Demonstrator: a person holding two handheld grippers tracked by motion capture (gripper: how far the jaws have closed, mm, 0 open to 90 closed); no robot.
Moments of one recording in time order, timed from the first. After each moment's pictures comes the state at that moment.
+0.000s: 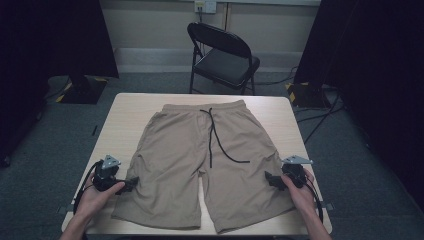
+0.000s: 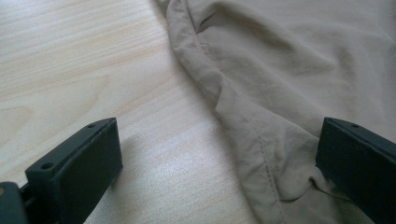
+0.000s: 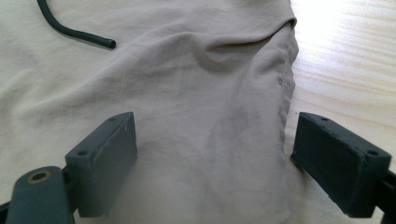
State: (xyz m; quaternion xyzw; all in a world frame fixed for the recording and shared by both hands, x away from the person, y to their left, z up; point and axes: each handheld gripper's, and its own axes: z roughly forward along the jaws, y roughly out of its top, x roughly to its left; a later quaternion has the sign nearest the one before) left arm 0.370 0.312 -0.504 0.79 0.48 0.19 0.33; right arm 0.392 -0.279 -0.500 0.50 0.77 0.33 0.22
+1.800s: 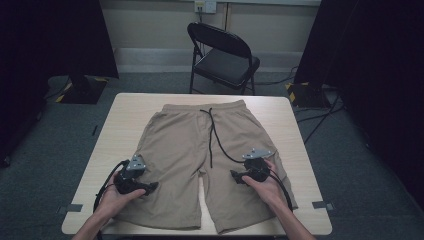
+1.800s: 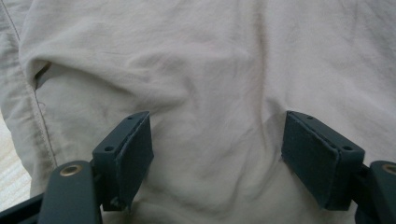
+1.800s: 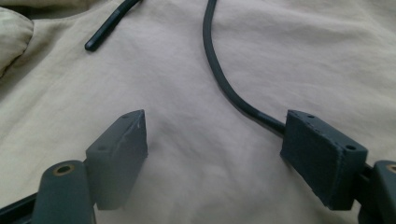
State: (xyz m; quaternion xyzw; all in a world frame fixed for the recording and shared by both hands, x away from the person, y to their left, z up) left arm 0.368 0.247 -0.489 0.85 0.39 0.14 0.32; right arm 0.411 -0.172 -0.496 0.41 0.83 0.34 0.17
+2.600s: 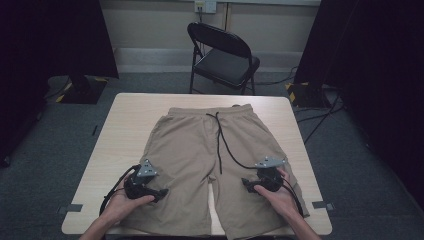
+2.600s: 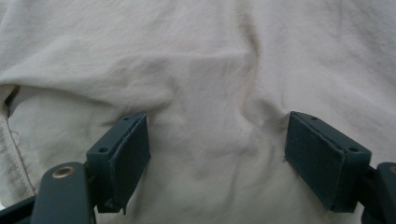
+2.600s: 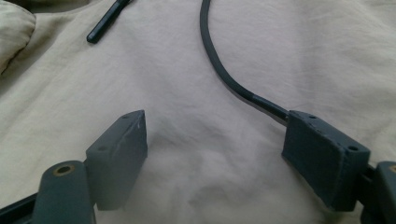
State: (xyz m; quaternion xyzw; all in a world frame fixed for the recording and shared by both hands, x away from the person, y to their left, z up) left arm 0.356 0.216 -0.489 0.87 0.35 0.12 0.32; right arm 0.382 -0.206 -0.495 0.42 0.83 0.34 0.17
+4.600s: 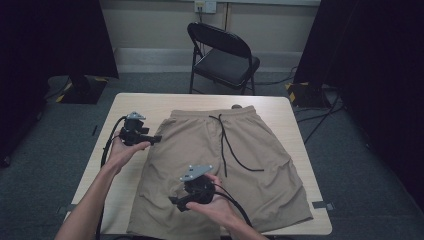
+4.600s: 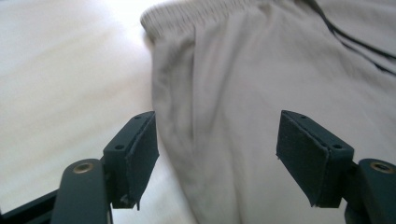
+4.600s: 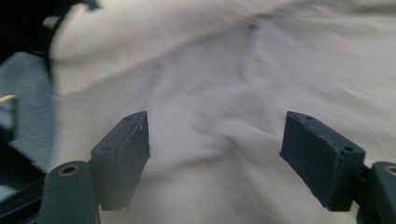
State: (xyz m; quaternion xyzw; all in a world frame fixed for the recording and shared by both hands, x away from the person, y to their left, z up) left arm 0.497 0.254 -0.434 0.80 0.44 0.14 0.39; right arm 0.332 -0.006 -0.449 0.24 0.87 0.42 0.05
